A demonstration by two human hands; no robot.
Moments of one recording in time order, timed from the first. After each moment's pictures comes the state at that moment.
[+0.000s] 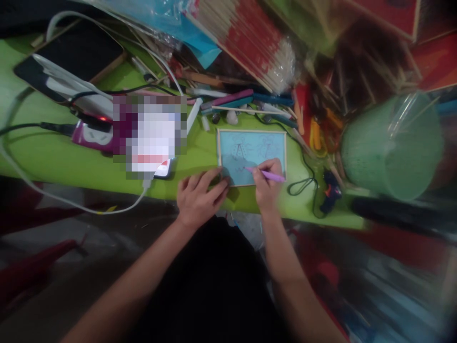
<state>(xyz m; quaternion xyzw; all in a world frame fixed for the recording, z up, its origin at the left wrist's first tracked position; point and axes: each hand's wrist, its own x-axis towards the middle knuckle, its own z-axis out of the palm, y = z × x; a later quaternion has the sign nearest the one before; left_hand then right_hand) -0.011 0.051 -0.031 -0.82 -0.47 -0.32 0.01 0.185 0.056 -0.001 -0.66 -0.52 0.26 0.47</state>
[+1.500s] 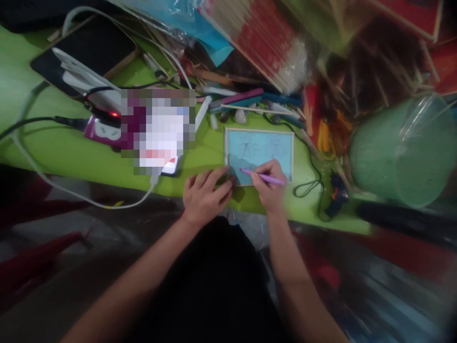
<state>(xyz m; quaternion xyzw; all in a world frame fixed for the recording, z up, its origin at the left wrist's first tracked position) -0.013 0.049 -0.034 -0.82 -0.48 -0.31 -0.01 0.185 0.056 0.005 -0.66 -0.55 0.32 0.41</state>
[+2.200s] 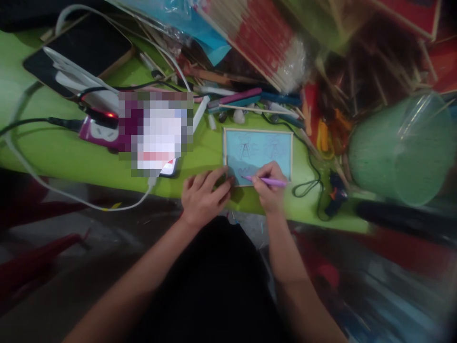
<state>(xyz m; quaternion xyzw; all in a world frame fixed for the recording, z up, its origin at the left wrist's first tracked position) -0.013 0.049 -0.034 -0.82 -0.48 -0.31 0.00 0.187 0.051 0.003 -0.65 -0.53 0.34 0.43</state>
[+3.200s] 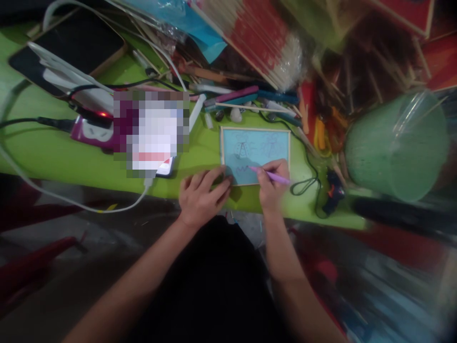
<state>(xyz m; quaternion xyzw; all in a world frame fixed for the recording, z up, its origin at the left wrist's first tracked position) -0.012 0.050 -0.031 -0.82 -0.47 -0.32 0.01 0.185 0.053 -0.003 -0.68 -0.51 0.23 0.48</state>
